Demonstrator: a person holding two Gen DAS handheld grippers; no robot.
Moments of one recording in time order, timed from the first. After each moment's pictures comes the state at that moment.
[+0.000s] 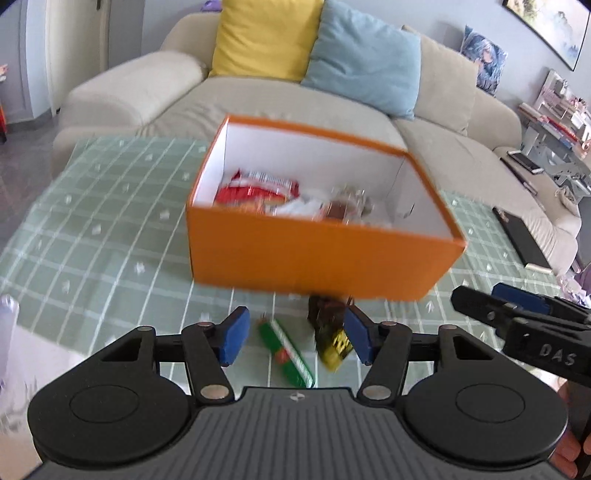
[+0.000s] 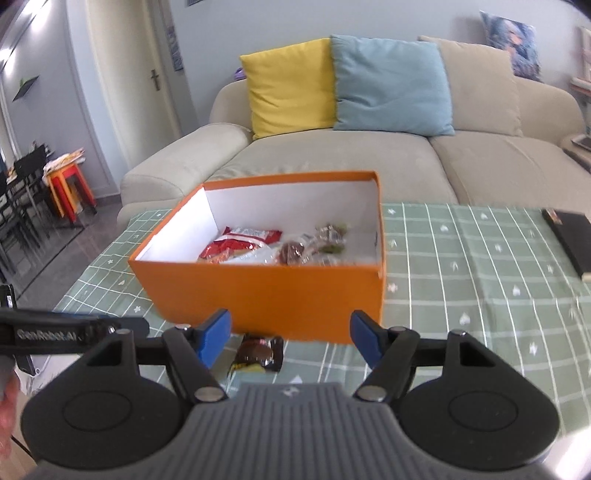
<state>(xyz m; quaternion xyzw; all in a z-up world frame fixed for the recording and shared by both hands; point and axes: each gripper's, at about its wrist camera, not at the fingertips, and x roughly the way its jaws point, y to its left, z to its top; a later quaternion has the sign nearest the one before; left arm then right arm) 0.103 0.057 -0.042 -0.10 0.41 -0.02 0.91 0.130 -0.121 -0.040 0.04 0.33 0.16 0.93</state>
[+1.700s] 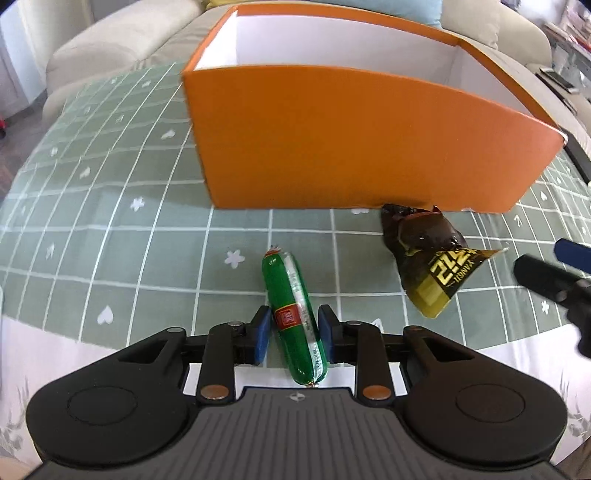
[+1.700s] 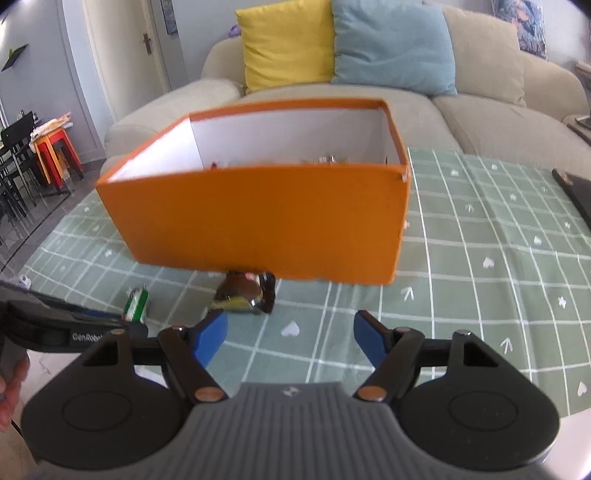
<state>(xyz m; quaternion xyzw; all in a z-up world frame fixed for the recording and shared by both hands) 0.133 0.073 -0.127 -0.03 0.51 0.00 0.86 0.141 -0.097 -0.108 0.01 0.37 0.15 0.92</state>
